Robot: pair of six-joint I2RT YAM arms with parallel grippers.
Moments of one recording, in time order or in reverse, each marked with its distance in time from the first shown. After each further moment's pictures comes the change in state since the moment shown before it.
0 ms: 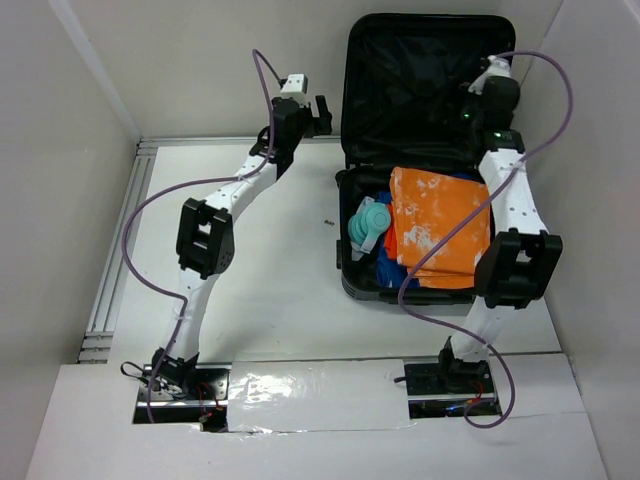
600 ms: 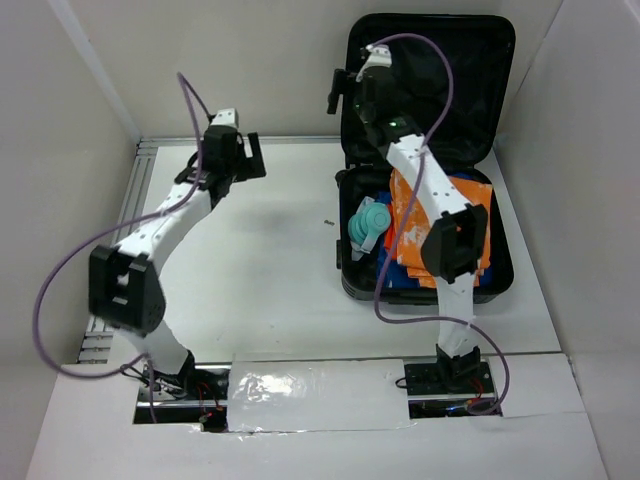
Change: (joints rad) left arm 0.139 -0.672 -0.729 -0.366 -0.102 -0.026; right arm 0.486 0.323 0.399 0.003 0.299 0.007
